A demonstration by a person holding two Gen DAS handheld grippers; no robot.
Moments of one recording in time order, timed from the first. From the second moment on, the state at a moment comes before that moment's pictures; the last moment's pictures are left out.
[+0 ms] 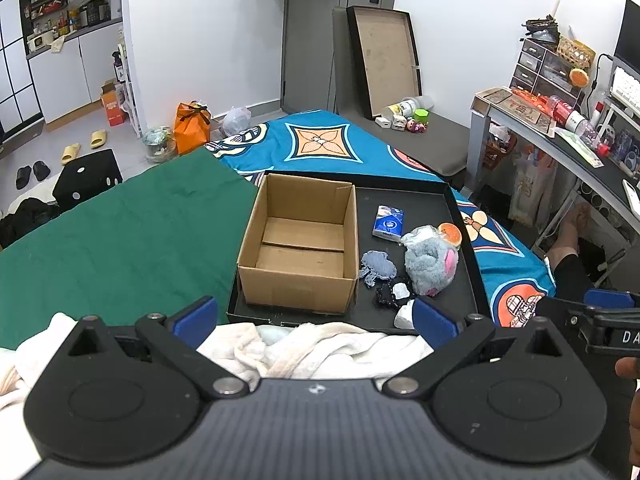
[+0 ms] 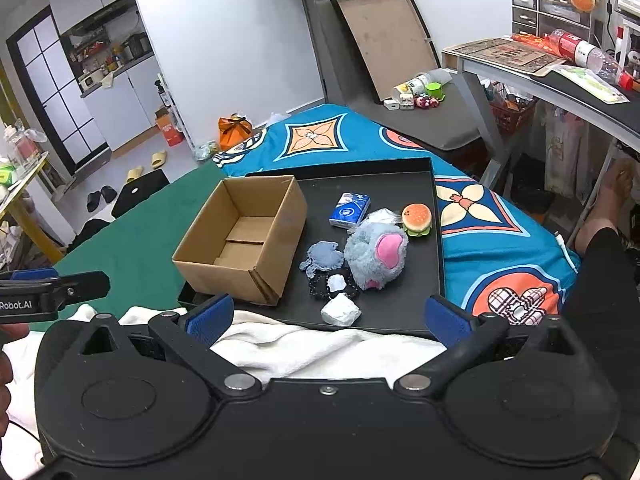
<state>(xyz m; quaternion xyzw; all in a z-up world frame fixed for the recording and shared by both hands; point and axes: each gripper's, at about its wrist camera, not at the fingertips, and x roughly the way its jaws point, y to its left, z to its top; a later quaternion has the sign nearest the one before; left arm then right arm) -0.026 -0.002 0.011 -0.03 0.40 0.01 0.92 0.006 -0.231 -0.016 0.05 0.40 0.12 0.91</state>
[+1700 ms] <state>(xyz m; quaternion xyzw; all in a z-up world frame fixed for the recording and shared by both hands) 0.005 0.008 -0.013 -0.04 0.42 0.03 0.91 0.036 -0.234 -0.046 0.04 0.43 0.12 0.89</state>
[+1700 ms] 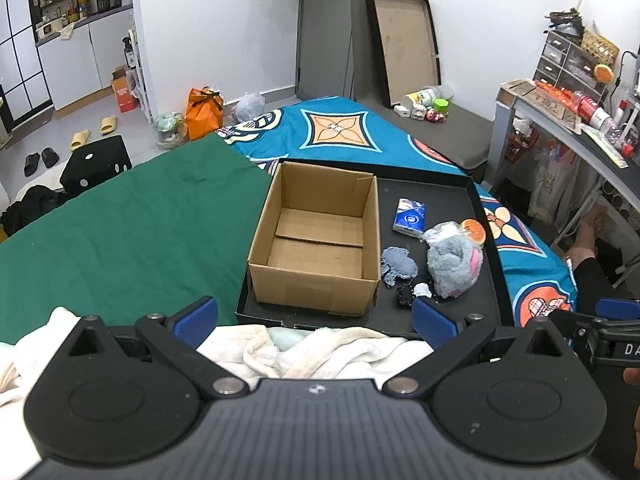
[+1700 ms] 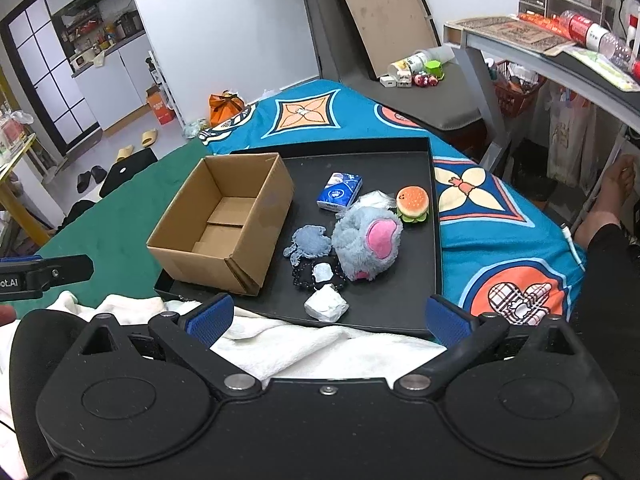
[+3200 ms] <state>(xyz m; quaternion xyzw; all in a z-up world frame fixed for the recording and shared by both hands) 0.126 0.056 -0.112 -0.04 0.49 0.08 0.87 0.167 -0.251 -0.161 0.14 0.47 0.09 0.87</state>
